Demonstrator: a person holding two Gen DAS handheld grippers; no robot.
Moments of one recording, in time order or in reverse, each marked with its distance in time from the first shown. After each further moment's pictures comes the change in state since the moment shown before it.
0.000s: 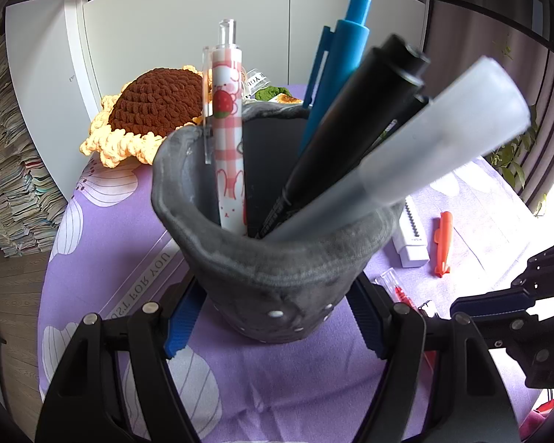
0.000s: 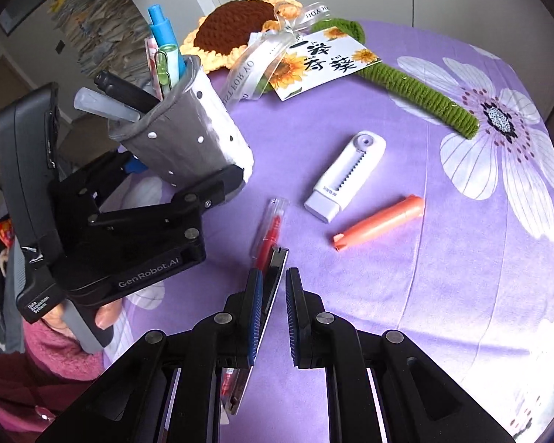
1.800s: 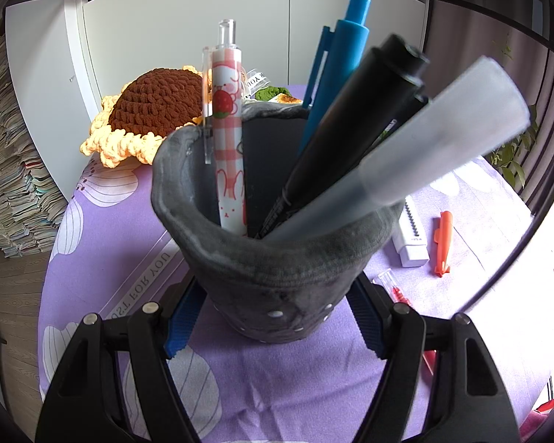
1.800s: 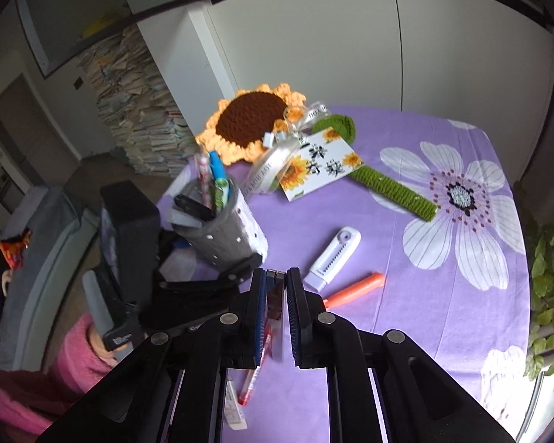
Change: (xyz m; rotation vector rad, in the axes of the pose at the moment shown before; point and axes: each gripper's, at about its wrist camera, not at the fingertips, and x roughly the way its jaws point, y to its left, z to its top) left arm 0.000 0.000 0.000 0.001 0.000 0.000; right arm -0.094 0.014 0.019 -0.031 -0.275 0.015
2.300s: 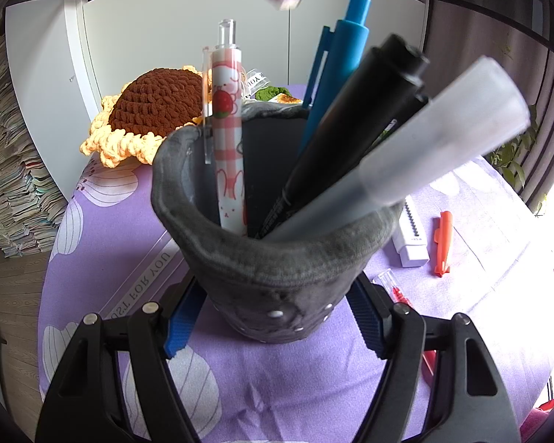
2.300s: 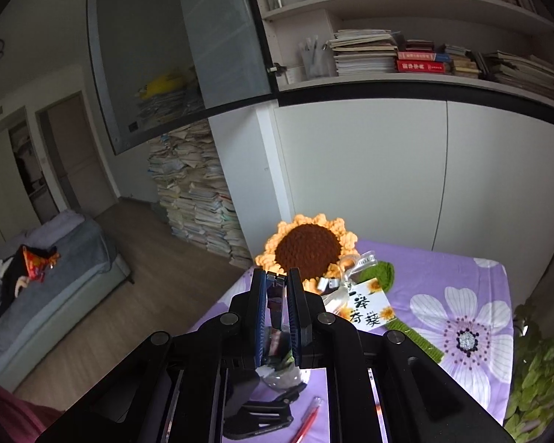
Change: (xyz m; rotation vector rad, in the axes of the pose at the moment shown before) left arm 0.000 0.000 0.000 0.000 0.000 0.000; right arm -0.053 0.056 0.083 -0.166 -0.292 0.100
